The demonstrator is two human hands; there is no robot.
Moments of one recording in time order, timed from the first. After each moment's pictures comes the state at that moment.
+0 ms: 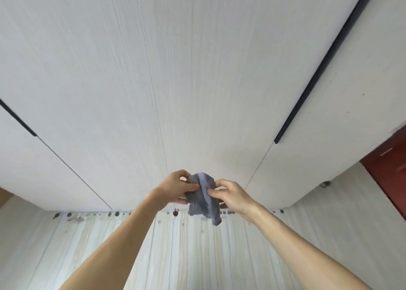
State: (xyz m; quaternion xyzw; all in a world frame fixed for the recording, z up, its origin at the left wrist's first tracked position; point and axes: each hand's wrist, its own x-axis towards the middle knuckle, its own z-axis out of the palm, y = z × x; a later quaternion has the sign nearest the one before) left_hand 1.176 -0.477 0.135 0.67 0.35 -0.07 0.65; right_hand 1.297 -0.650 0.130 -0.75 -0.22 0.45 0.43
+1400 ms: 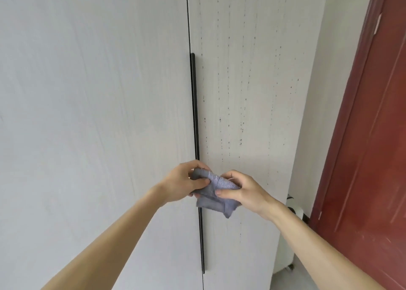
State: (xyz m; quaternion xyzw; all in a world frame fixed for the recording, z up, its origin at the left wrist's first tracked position) left_hand 1.388 -0.614 0.631 0.87 0.02 0.07 0.49; right_hand 1.472 -0.809 0.595 -0.73 -0.32 0.18 0.57
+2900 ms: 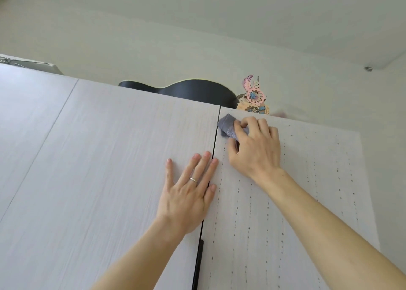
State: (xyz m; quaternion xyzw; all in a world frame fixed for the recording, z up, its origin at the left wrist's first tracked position) left_hand 1.521 -0.568 0.909 0.70 0.14 0.65 -0.26; right_hand 1.609 -0.715 1.037 -0.53 -0.33 -0.76 0.19
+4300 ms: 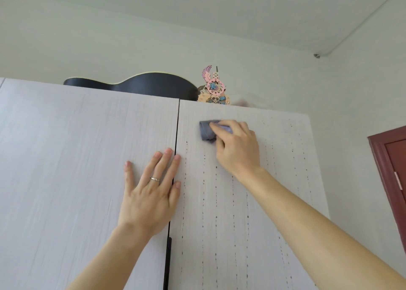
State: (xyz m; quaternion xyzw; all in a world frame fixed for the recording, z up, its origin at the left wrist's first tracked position) left_hand 1.523 -0.566 0.907 0.71 0.13 0.65 -0.23; right_hand 1.644 -0.743 1.020 -0.53 -0.38 -0.70 0.30
